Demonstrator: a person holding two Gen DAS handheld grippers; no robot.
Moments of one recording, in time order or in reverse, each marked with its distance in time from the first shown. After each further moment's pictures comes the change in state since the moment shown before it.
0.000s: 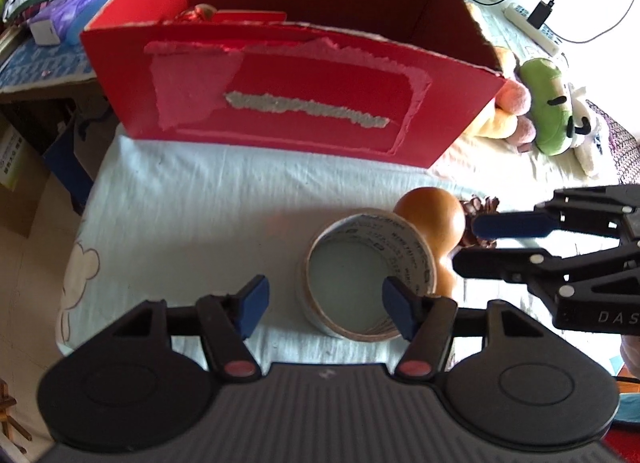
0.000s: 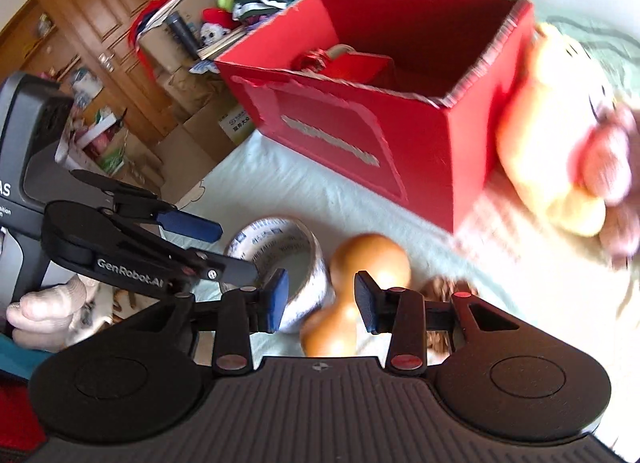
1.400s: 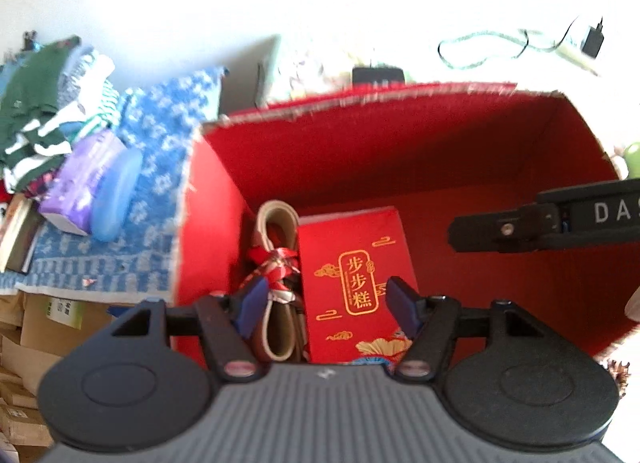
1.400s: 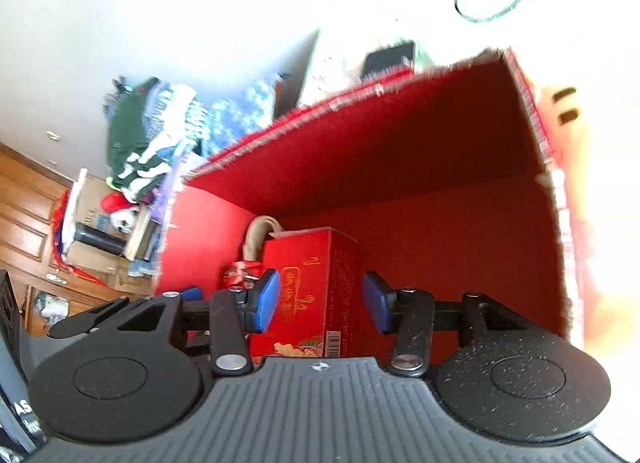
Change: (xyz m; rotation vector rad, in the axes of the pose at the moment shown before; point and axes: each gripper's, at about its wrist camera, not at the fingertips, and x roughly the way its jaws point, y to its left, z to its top) left arm 0.018 0.063 0.182 0.236 -0.154 0.190; right arm 0.045 -0.040 0.142 0.548 -0.241 -0.060
